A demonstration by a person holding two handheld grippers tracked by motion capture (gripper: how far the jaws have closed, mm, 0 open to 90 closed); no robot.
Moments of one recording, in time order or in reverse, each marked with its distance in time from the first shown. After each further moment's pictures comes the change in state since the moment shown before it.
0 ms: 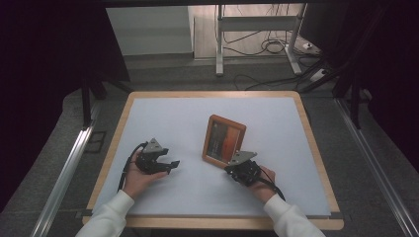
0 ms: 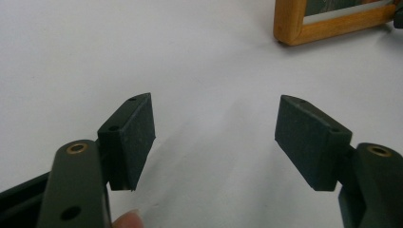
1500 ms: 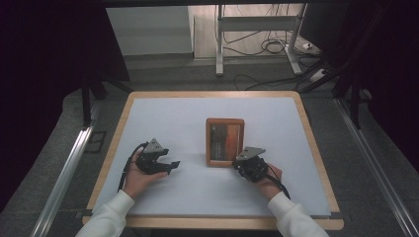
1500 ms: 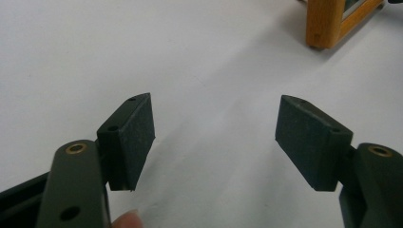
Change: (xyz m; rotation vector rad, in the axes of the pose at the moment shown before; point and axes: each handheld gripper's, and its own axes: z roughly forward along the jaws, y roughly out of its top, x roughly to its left) left arm 0.000 0.000 0.002 0.006 -0.002 0.002; right arm -0.020 -0.009 -0.007 -0.010 -0.051 0.056
